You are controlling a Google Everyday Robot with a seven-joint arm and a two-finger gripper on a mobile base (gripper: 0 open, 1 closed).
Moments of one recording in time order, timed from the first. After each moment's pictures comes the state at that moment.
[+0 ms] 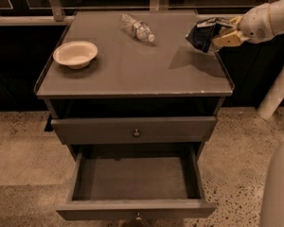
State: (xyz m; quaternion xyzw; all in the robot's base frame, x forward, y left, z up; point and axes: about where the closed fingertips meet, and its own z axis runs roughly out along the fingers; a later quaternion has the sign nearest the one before) arm 0.718 -0.252 0.925 -0.54 0.70 0.14 0.45
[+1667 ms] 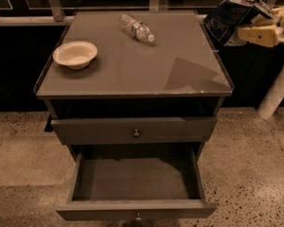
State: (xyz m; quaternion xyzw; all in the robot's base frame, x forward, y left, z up) arm 0.590 -0.255 1.017 -0.43 0.68 0.16 0.57
